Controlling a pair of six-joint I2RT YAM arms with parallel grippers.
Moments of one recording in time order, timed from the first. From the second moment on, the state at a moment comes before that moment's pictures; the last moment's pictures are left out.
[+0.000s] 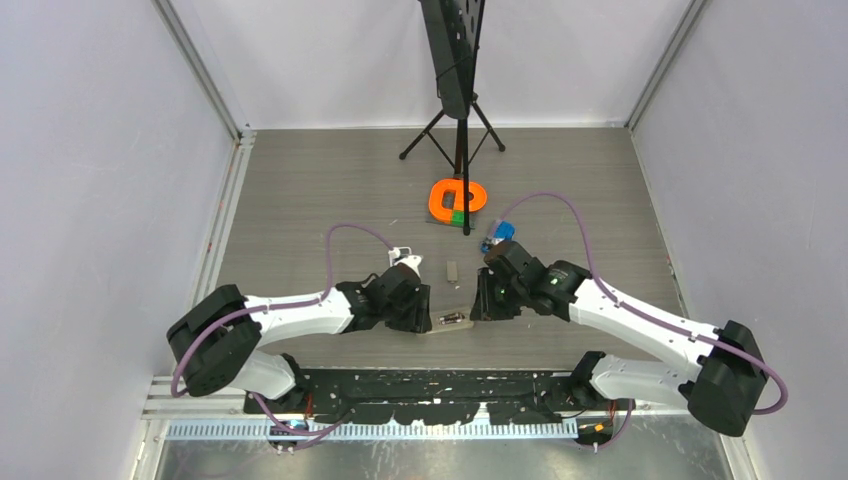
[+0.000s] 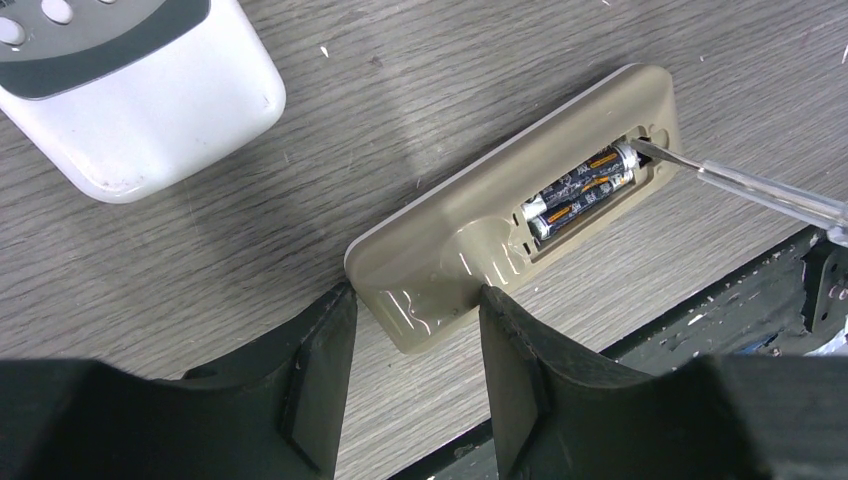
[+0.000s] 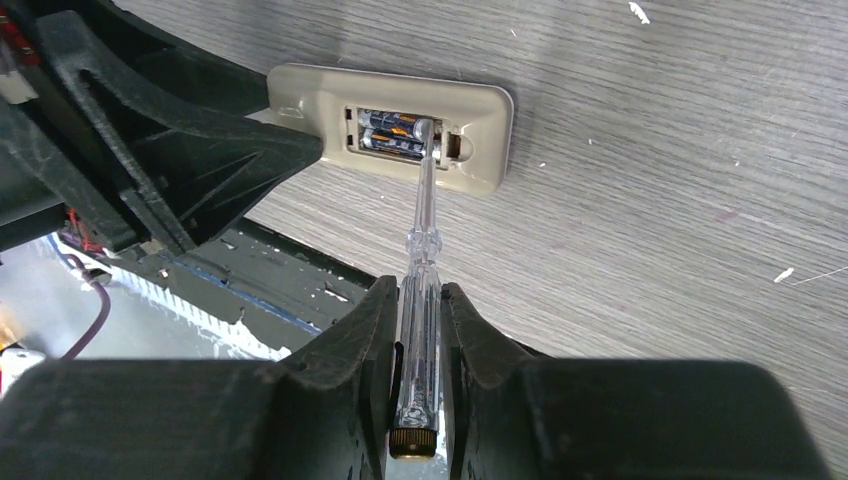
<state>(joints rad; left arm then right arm) -0.98 1.39 0.62 -0.15 -0.01 -0.74 0.85 1.12 0.78 -0.65 -0.07 0.77</state>
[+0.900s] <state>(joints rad) -0.98 1.39 0.63 -0.15 0.00 -0.74 0.86 1.05 0.82 -0.67 -0.04 0.75</state>
